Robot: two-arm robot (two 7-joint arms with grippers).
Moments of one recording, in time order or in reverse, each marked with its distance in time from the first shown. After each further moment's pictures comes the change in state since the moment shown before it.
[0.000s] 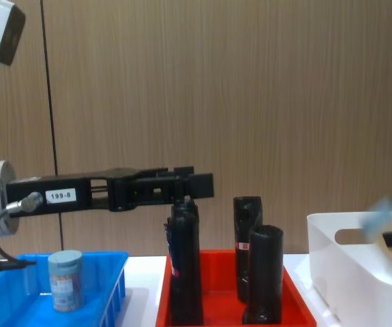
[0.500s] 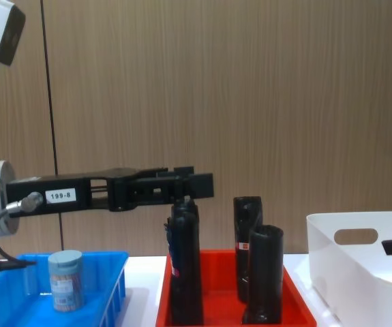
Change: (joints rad) left arm 0.000 0.000 0.000 0.000 0.000 0.000 0.000; right arm 0.009 -0.003 -0.009 0.026 -0.026 -0.016 -0.011
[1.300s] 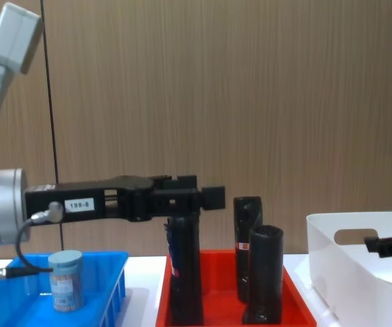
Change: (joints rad) left arm 0.026 -0.005 0.013 -0.042 0.042 -0.010 0.127; right arm -0.104 -0.016 0.009 -0.140 0.023 -0.019 -0.095
